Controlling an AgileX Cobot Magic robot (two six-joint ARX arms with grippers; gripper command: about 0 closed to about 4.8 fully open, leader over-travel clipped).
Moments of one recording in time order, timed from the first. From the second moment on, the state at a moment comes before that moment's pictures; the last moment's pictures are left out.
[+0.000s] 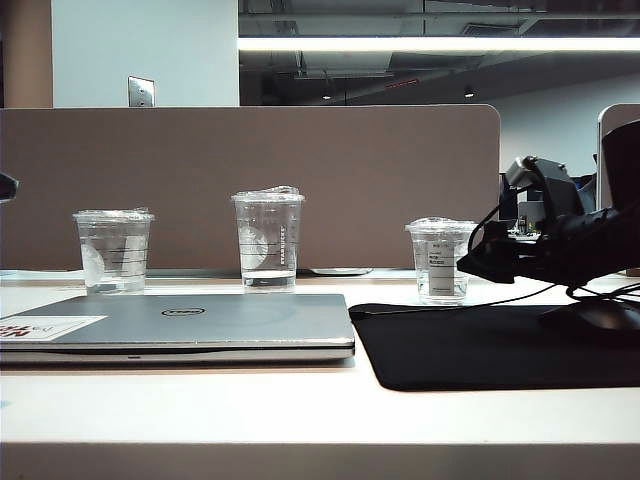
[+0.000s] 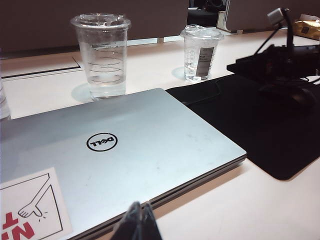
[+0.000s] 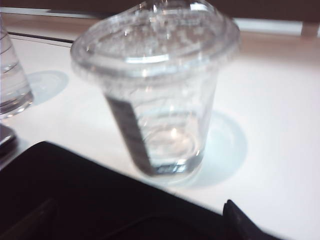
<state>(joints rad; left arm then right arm) -0.54 0.00 0.00 -0.09 0.02 -0.02 0.02 2.01 0.81 0.99 -0.44 -0.04</state>
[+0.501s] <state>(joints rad) -0.54 0.00 0.00 -0.11 0.02 -0.02 0.06 2.15 1.01 0.98 -0.45 -0.09</state>
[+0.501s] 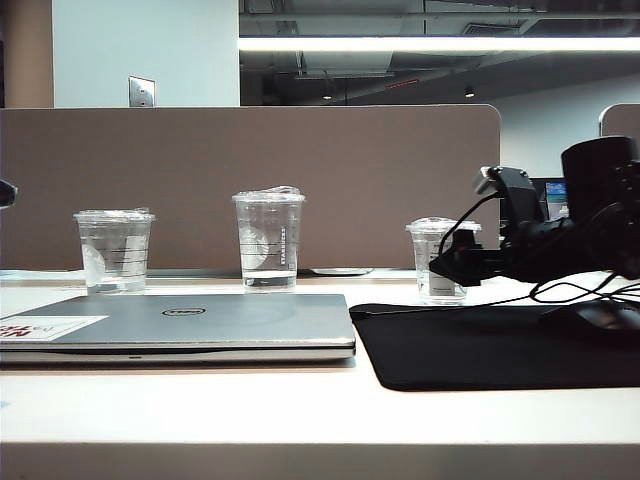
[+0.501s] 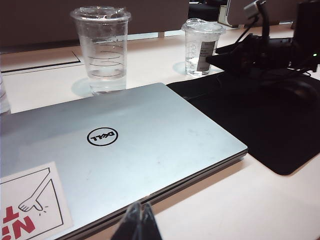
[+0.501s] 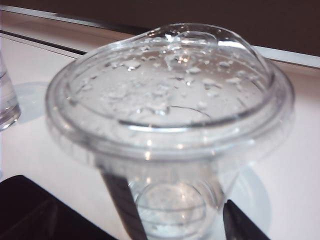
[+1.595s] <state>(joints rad) -0.54 0.00 0.00 -0.11 0.02 -0.02 0.11 2.27 1.12 1.00 -0.31 -0.08</state>
